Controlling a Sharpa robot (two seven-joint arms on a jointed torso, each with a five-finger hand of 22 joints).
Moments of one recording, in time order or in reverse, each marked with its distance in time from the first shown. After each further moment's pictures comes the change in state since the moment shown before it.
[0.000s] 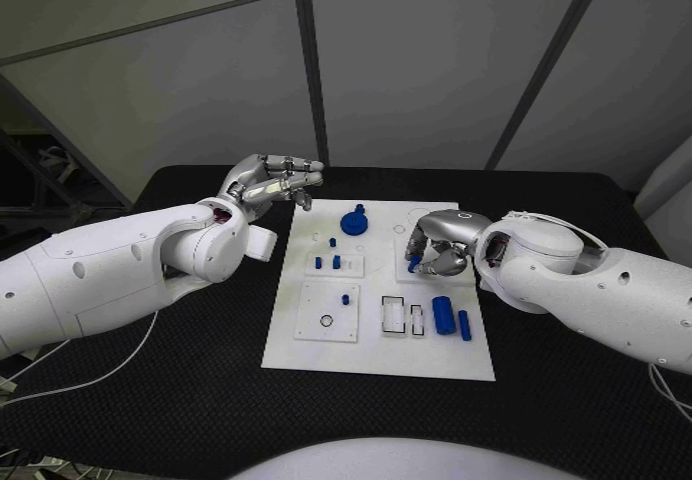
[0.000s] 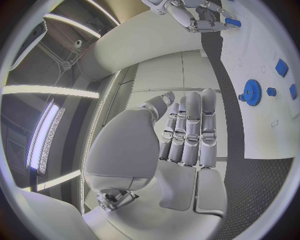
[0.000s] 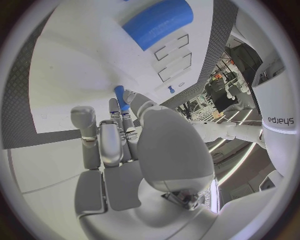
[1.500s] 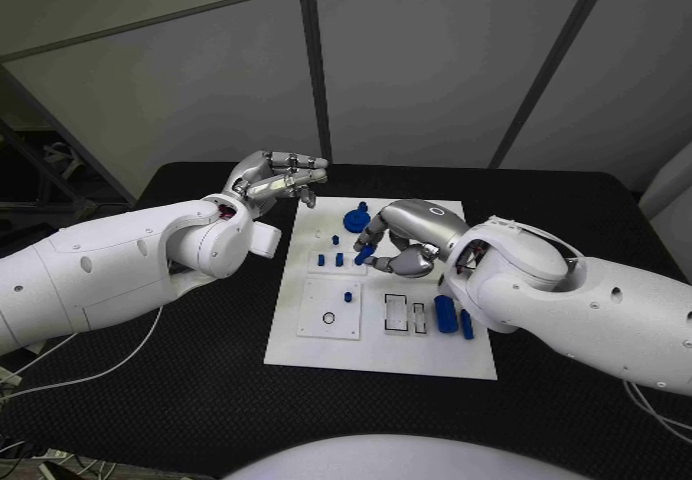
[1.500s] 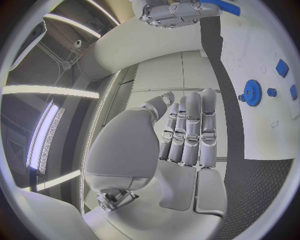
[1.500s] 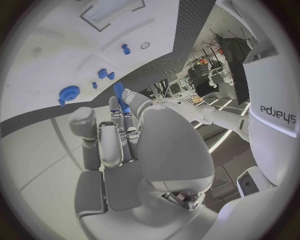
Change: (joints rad) left arm 0.000 0.008 0.000 -0.006 0.000 0.000 -0.002; left_hand -0.004 0.004 0.000 0.000 0.000 0.000 0.000 0.000 0.000 -0.004 -0.004 0.006 0.000 0.000 0.000 0.000 -0.001 0.000 0.000 0.000 0.000 -0.001; right arm -0.008 0.059 -0.015 0.172 0.045 -0.231 0.037; right_hand 0.020 0.020 0.051 -0.007 -0.020 0.056 -0.008 0.015 0.006 0.071 -0.014 -0.014 0.007 0.000 -0.014 0.014 0.021 0.000 0.039 -0.011 0.045 0.063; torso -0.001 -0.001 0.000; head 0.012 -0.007
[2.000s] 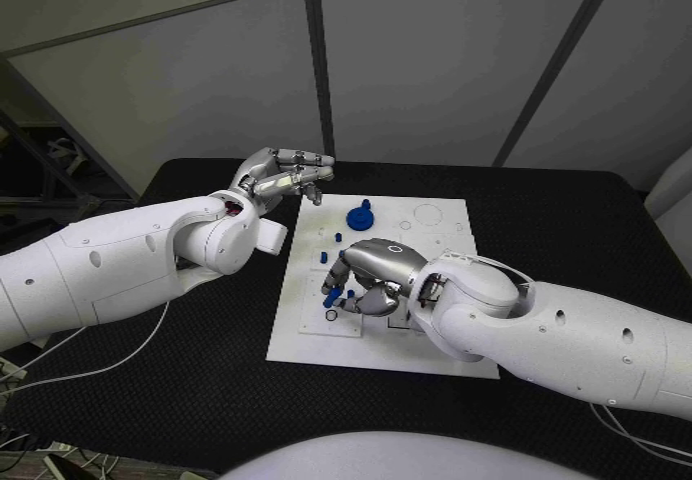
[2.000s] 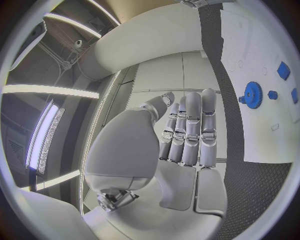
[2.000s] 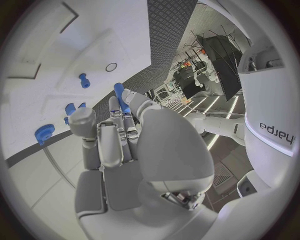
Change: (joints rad) left arm 0.000 0.010 0.000 -0.005 0.000 0.002 0.000; left_hand 0.000 0.000 0.000 0.000 0.000 0.000 0.000 0.000 0.000 0.000 0.000 0.000 0.000 0.000 0.000 0.000 0.000 0.000 0.000 0.000 0.000 0.000; right arm -0.029 0.107 -0.084 -0.042 0.031 0.029 0.034; right_hand 0.000 0.000 0.005 0.001 0.009 0.000 0.000 0.001 0.000 0.000 0.000 -0.005 0.000 0.000 0.000 0.000 0.000 0.000 0.000 0.000 0.000 0.000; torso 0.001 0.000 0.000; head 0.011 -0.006
